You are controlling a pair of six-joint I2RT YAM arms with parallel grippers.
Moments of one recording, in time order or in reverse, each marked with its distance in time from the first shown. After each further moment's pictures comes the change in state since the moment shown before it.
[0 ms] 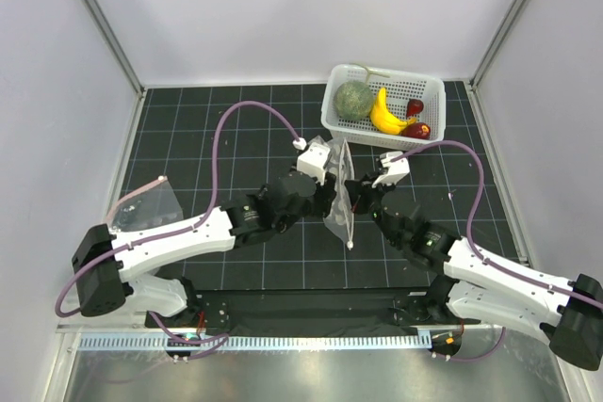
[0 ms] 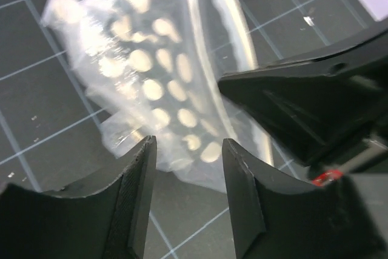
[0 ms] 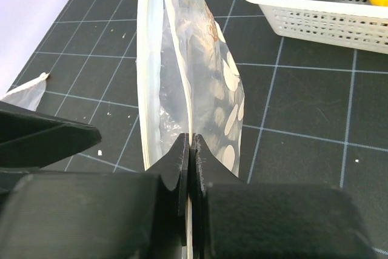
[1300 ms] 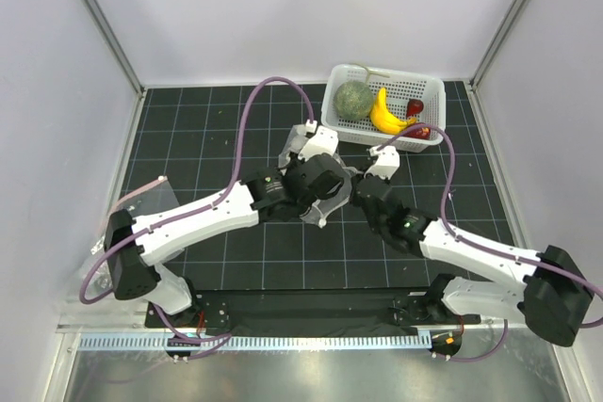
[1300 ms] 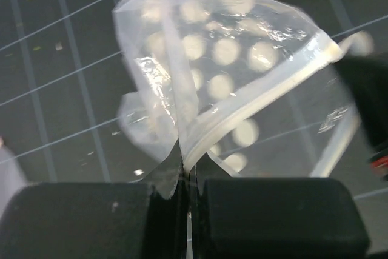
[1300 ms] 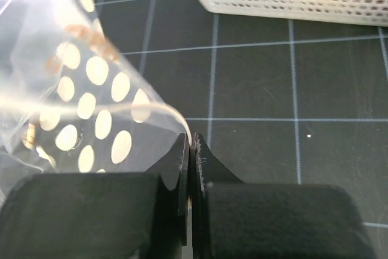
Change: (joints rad) left arm 0.000 0.182 0.395 -0.558 -0.278 -0.015; right arm -0.031 0.205 0.079 -0.087 0.171 0.070
